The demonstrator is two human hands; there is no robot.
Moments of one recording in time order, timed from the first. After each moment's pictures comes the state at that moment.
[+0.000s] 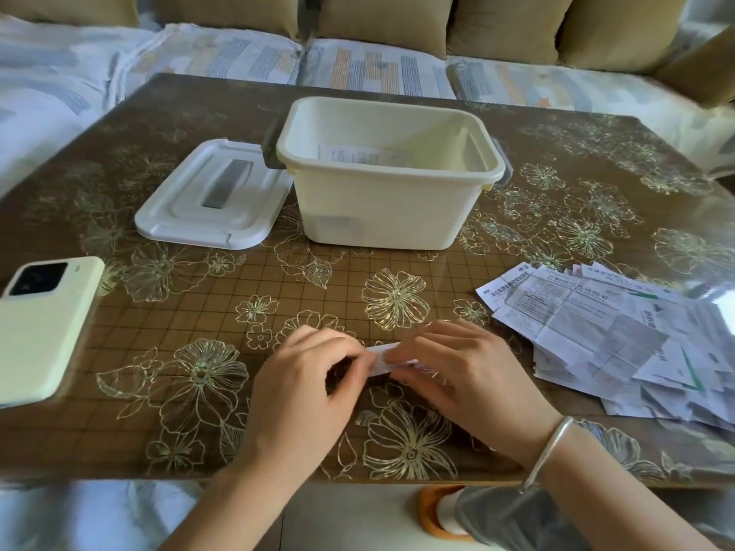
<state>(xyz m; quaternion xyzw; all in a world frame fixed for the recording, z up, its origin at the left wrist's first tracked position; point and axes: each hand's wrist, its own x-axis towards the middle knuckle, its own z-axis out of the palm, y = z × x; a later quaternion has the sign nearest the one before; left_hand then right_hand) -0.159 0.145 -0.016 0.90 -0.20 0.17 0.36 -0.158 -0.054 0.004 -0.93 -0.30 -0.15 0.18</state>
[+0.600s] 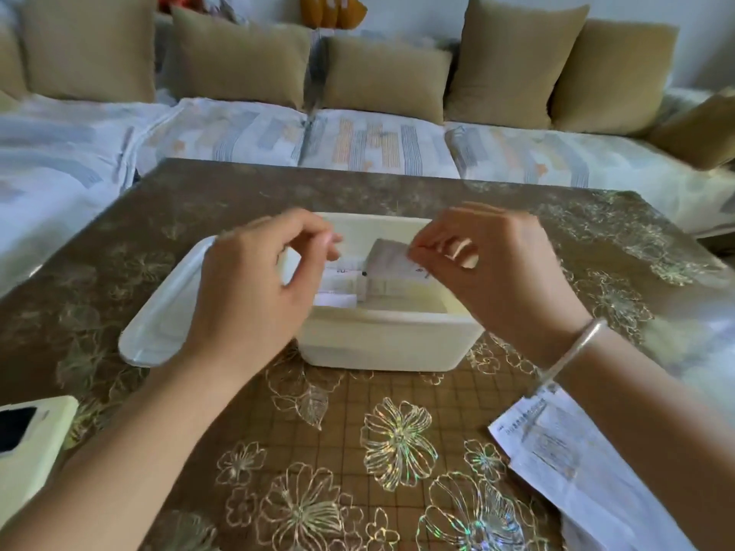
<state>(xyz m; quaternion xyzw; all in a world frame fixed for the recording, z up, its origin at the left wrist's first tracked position) 0.000 0.157 0.125 0.85 -0.21 0.30 0.37 -0.004 -0.059 0.146 -0.91 -0.19 -0.26 0.27</state>
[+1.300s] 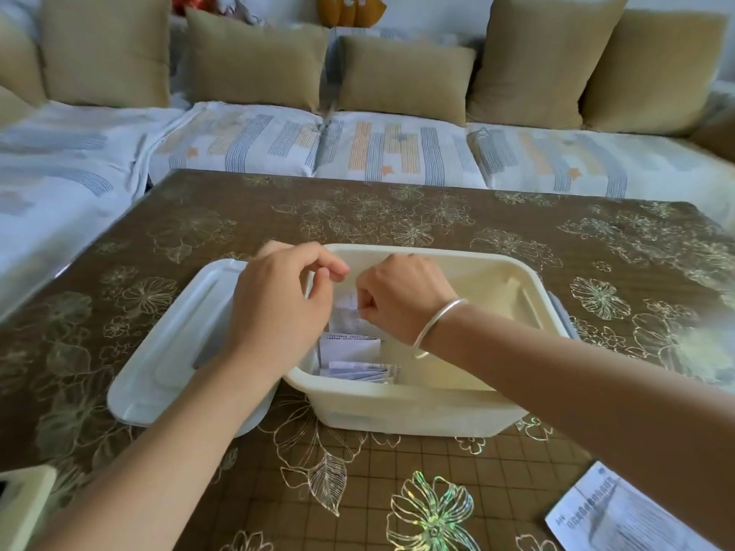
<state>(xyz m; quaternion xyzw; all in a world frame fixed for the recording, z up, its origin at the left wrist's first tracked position) 0.089 0.161 0.087 0.91 -0.09 0.20 0.35 0.116 0.009 0.095 -0.98 -0.21 -0.05 -0.03</state>
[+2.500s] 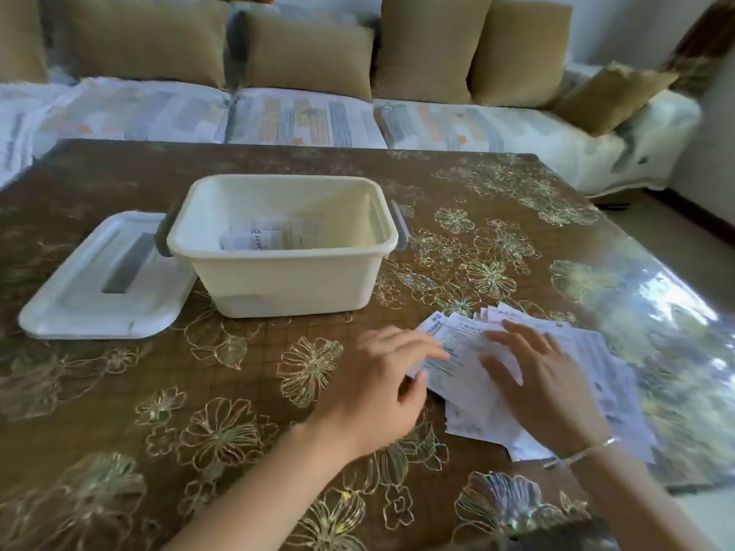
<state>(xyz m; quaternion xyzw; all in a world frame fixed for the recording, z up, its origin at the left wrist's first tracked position) -0.094 0.013 0.015 0.83 -0.42 0.07 0.36 -0.157 -0.199 0.019 -0.98 0.13 -0.11 0.10</state>
